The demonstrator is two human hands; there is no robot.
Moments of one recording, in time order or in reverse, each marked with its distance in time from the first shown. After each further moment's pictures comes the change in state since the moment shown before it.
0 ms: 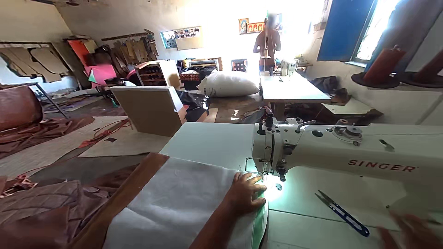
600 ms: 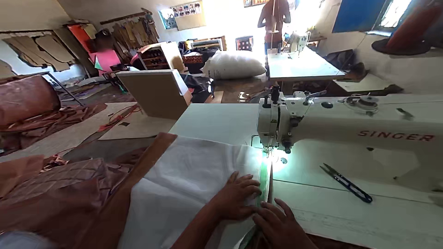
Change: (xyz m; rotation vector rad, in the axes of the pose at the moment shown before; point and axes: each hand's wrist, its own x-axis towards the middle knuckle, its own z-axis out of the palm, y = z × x) left_hand -0.095 -0.002 0.014 -0.103 -0.036 0.199; right_hand -0.036 -0.210 0.063 0.382 -0.202 -0.675
